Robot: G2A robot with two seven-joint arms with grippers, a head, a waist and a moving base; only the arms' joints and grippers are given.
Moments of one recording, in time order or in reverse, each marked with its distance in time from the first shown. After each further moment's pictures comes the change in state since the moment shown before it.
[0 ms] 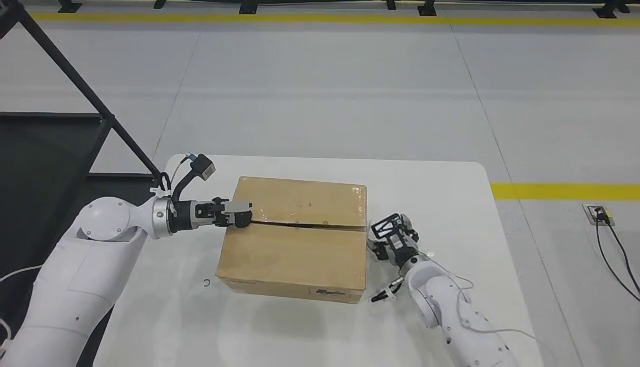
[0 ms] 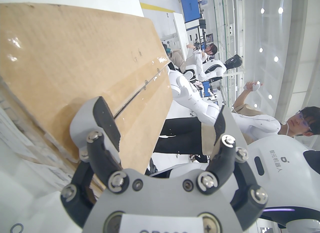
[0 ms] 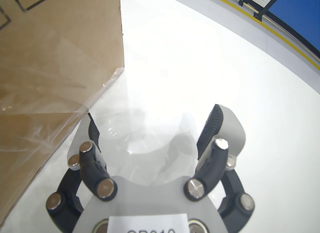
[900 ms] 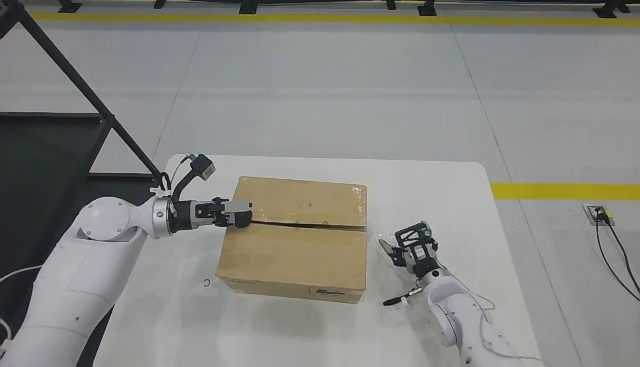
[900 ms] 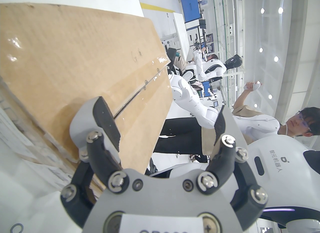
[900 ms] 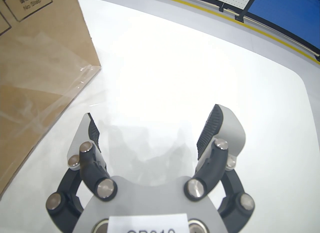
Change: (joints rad) left arm 0.000 0.000 0.000 0.000 0.000 0.000 0.000; right arm -0.141 0.023 0.128 -0.113 -0.003 -0.023 -0.079
